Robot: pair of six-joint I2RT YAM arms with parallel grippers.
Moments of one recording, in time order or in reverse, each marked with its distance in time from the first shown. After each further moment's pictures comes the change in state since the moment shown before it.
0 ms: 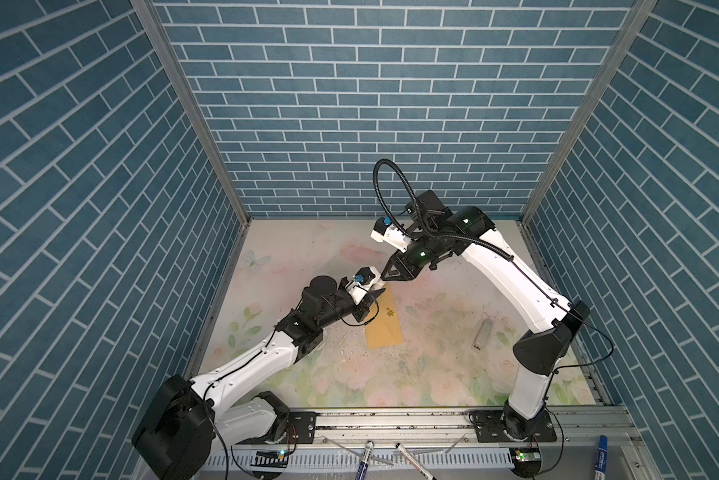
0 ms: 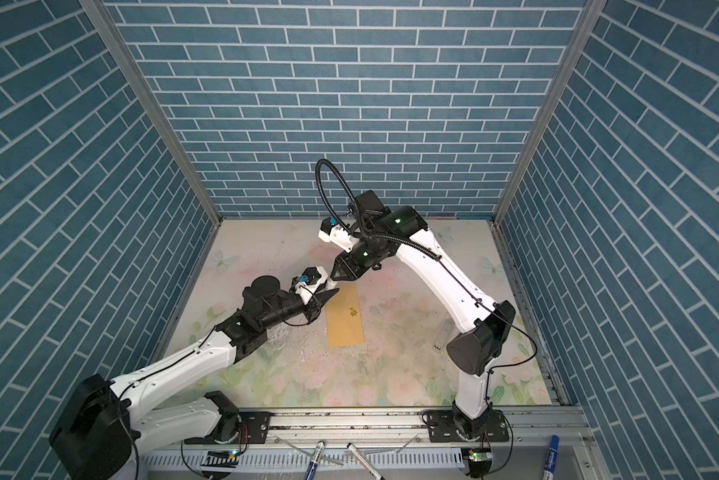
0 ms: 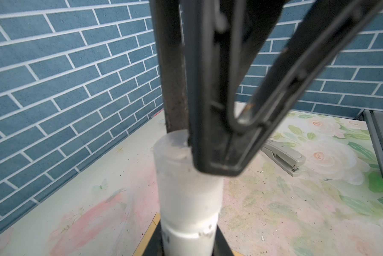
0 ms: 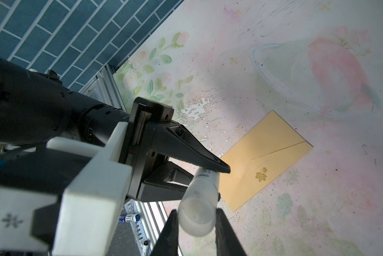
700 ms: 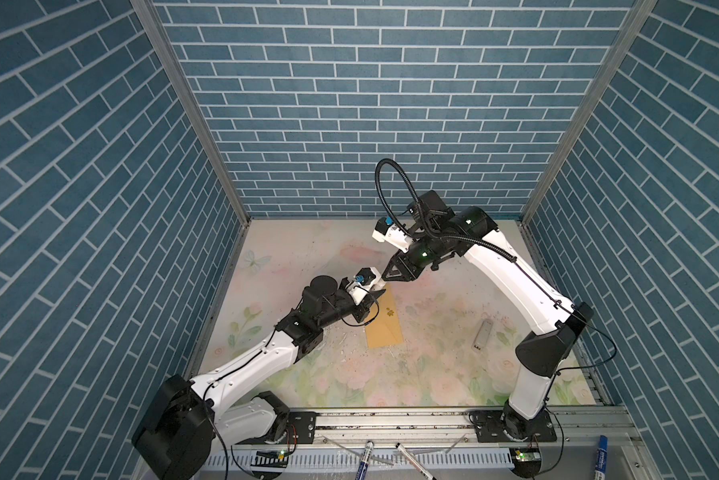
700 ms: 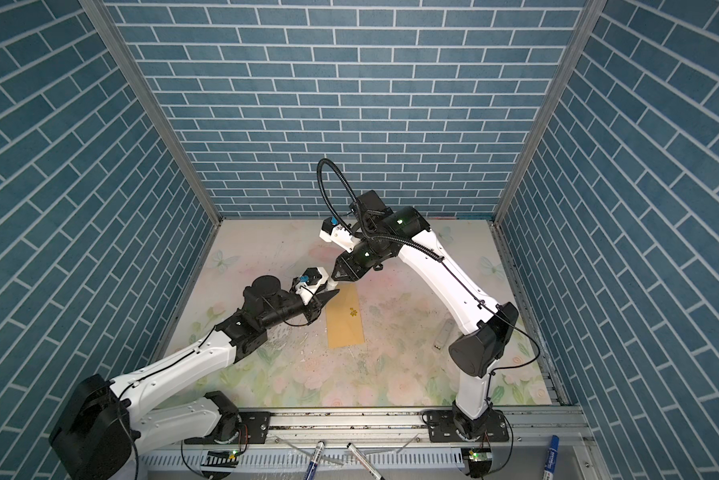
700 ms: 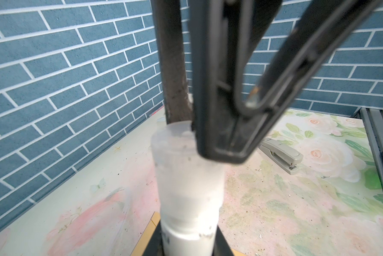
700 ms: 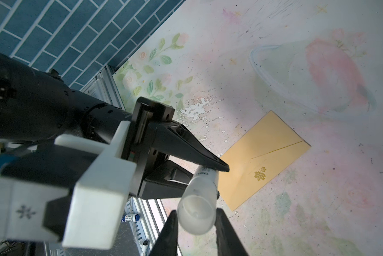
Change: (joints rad) left arm -0.001 0.000 0.004 -0.011 0.008 0.003; right arm -0.002 -0.021 -0.015 0.008 0.007 -0.002
